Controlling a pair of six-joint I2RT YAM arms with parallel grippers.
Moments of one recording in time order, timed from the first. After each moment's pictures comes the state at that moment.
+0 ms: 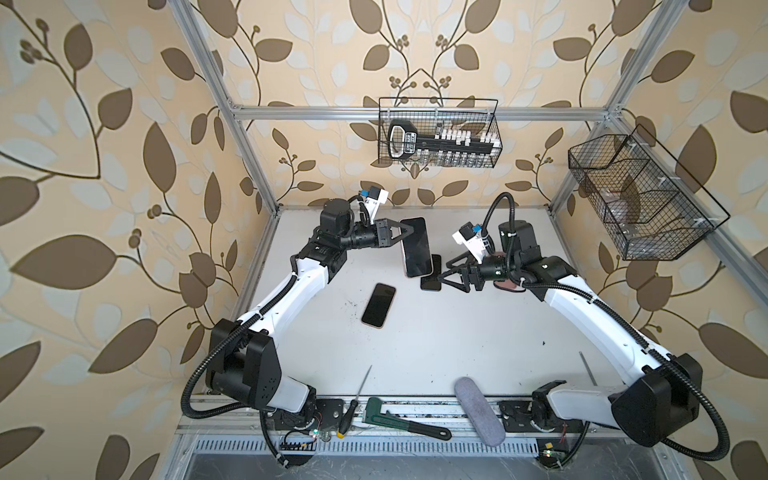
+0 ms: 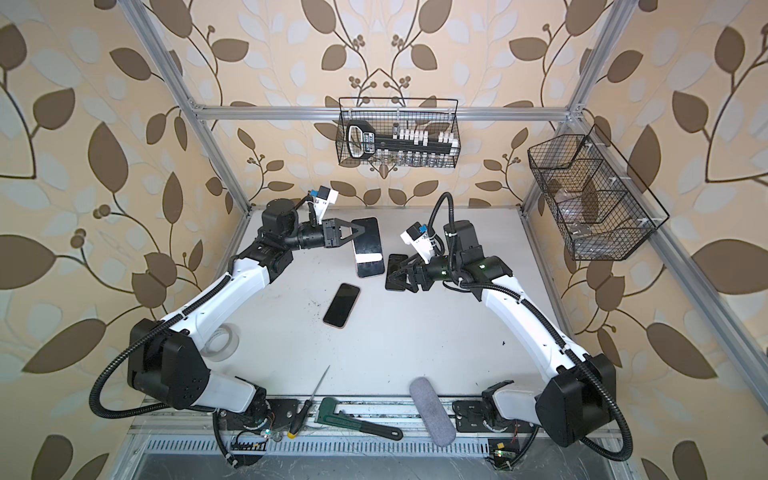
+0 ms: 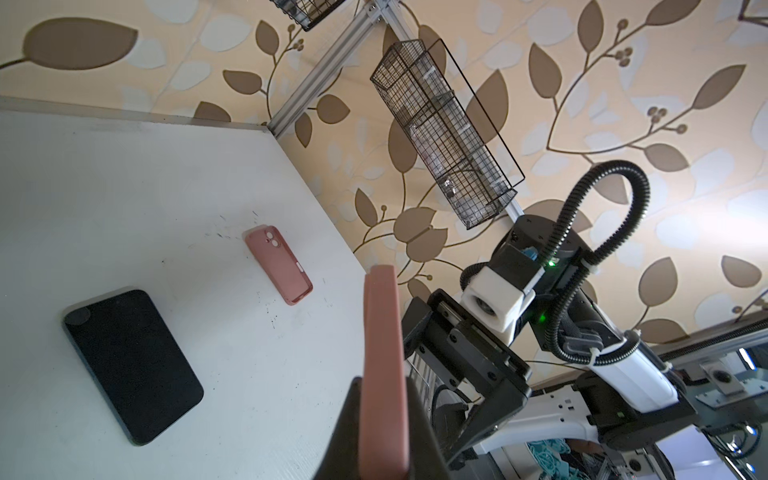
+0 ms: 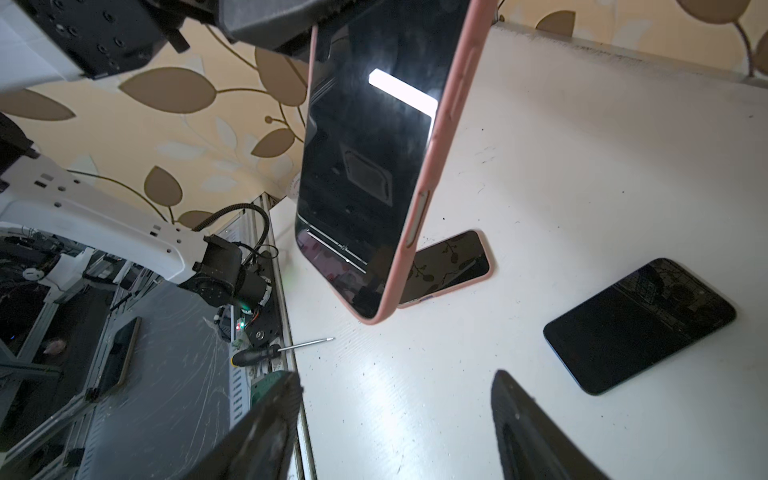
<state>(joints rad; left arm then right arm) -0.31 1.46 1.20 0.09 0.96 -0.70 0.36 1.31 1.14 -0.54 -0.78 -0.10</state>
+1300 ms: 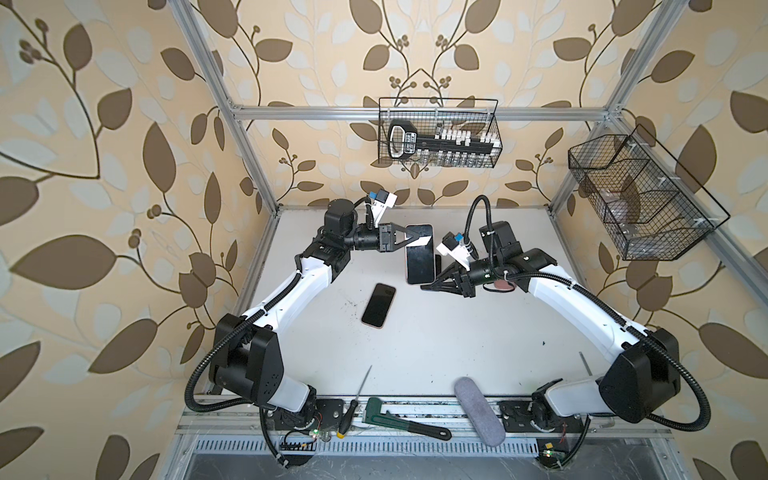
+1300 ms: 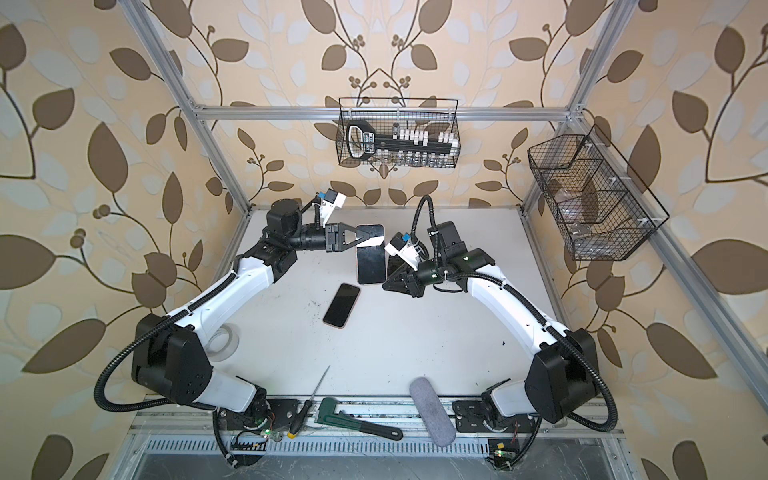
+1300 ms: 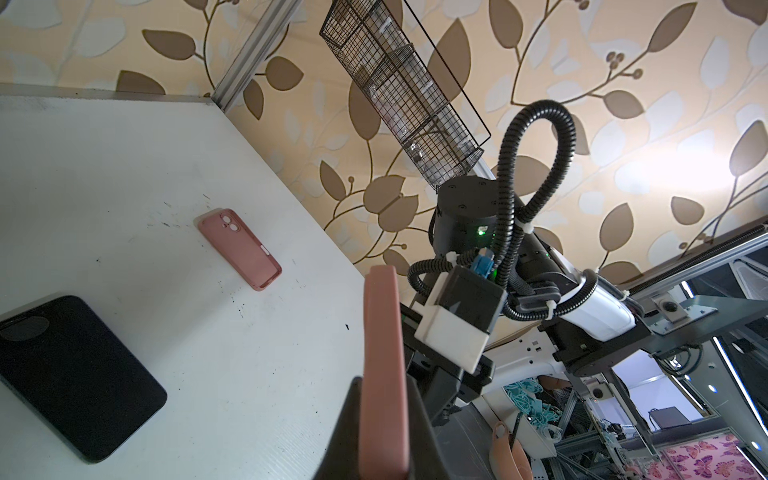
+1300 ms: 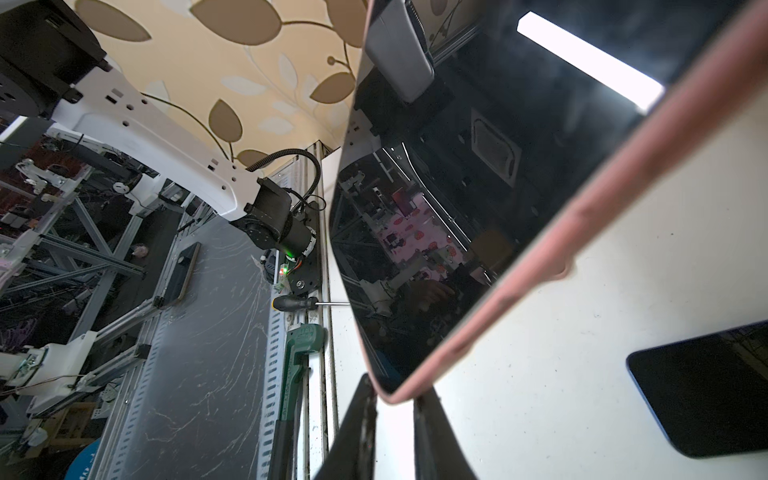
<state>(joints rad) -0.34 1.48 1.20 0.14 1.08 -0.69 0.42 1.42 1.20 -0.65 -0.92 -0.26</state>
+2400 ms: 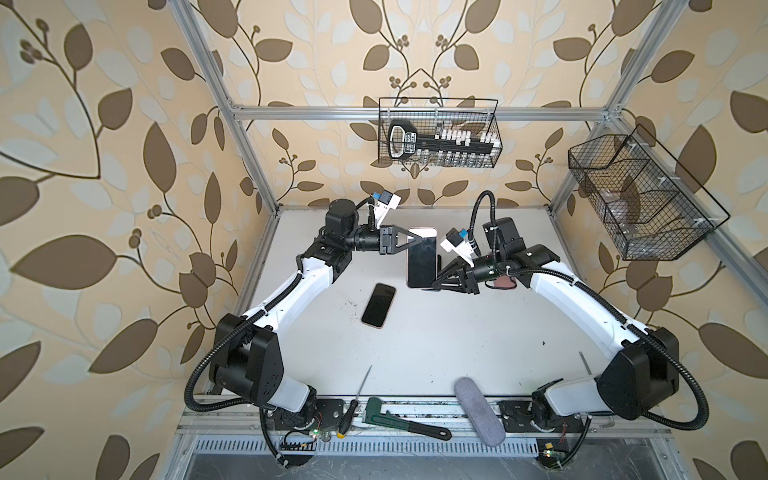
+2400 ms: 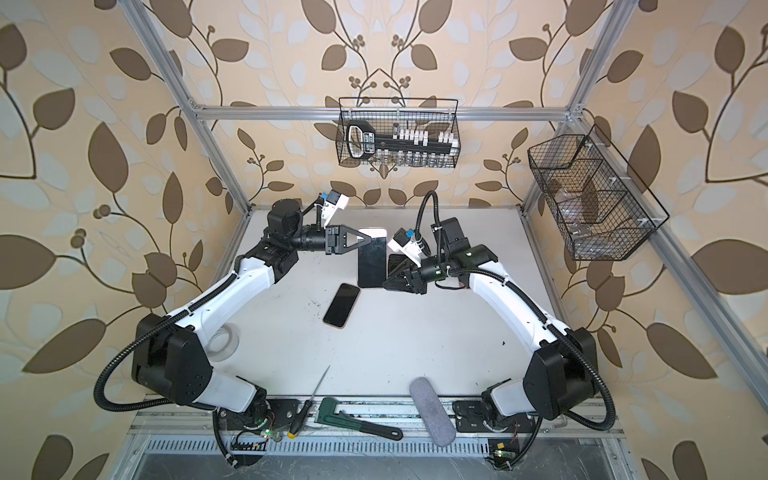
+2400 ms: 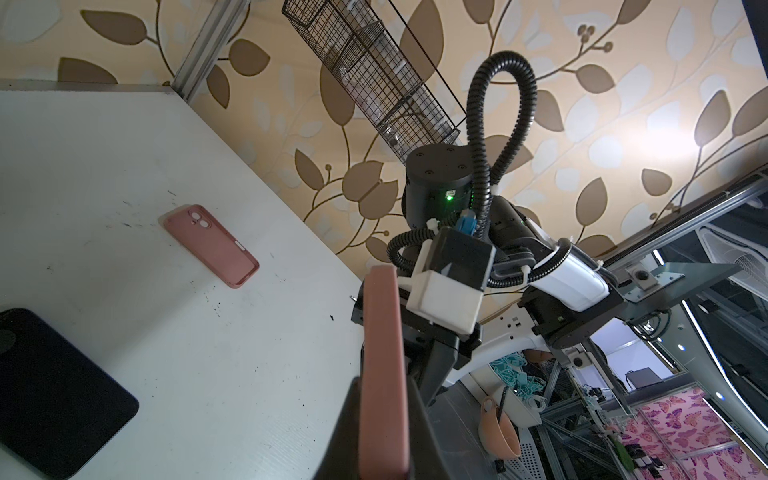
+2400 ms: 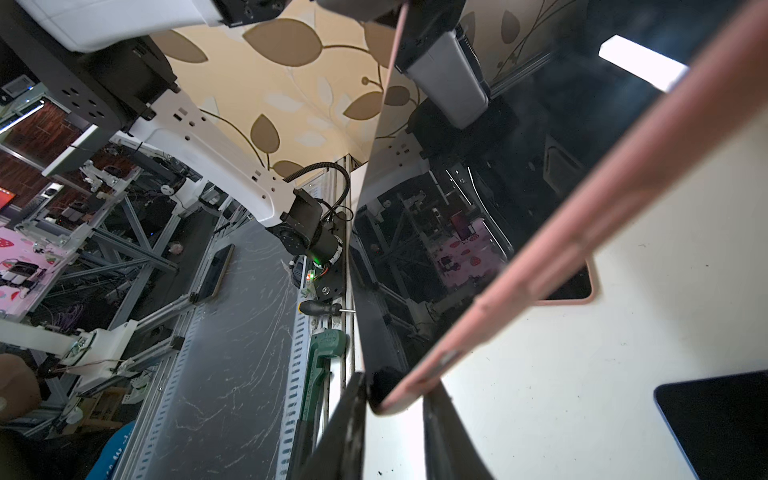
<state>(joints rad) -0.35 1.48 1.20 0.16 1.14 -0.69 0.38 1.44 1.24 -0.68 -1.03 -0.30</state>
